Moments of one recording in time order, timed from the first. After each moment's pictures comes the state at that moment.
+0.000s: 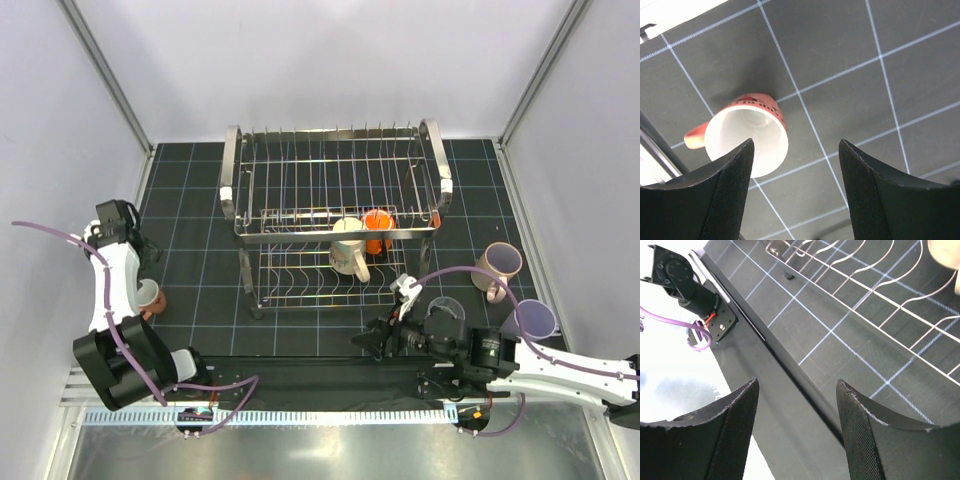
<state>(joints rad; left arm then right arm) 0.42 1.26 1.01 -0.85 -0.26 -0.70 1.27 0.40 0.29 -0.21 0.20 0.60</state>
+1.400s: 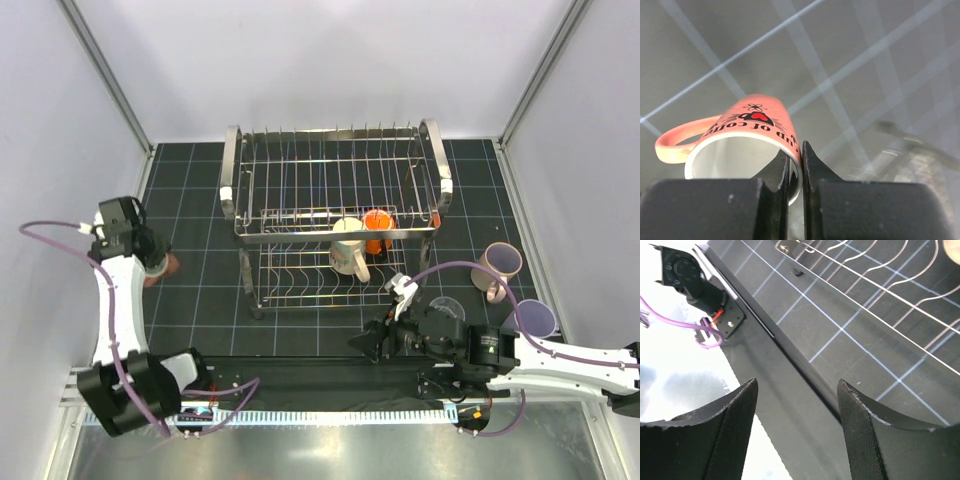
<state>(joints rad) 0.36 1.15 0.94 -0.76 -0.05 -0.74 1.33 0.49 0.37 -0.25 0.24 0.64</state>
